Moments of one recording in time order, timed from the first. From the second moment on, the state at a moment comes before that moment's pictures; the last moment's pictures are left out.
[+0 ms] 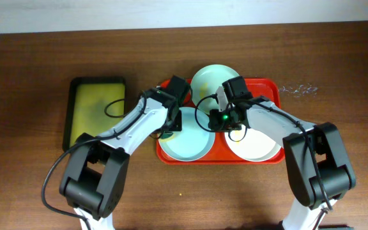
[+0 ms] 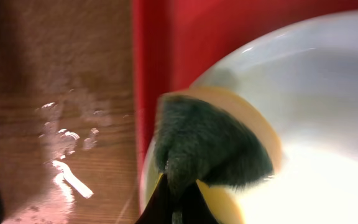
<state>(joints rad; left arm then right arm) -0.52 1.96 1.39 -0.86 -0.15 -0.49 0.31 1.92 1.12 -0.44 -0.37 0.28</state>
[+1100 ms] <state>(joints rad) -0.54 2.03 1.38 -0.69 0.18 -0.49 0.31 1.92 1.12 -0.43 -0.37 0.28</state>
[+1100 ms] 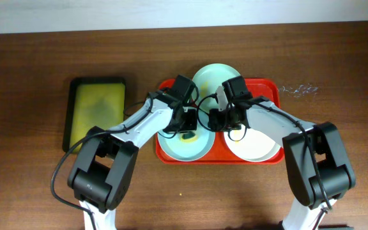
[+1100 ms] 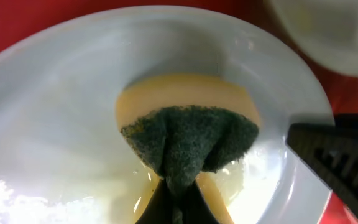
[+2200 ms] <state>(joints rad) -0.36 1.79 1.38 -0.88 -0.06 -0.45 0.32 1.77 1.14 -0.65 -0.19 0.29</state>
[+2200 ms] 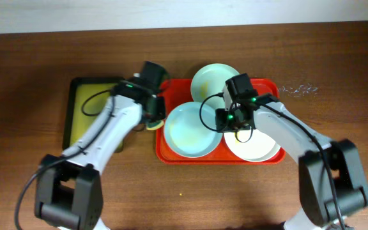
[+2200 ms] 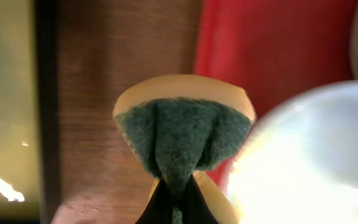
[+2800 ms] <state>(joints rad) 0.03 1.79 1.38 -0.90 0.11 -0.38 0.84 1.69 1.49 -0.87 1.08 -0.05</state>
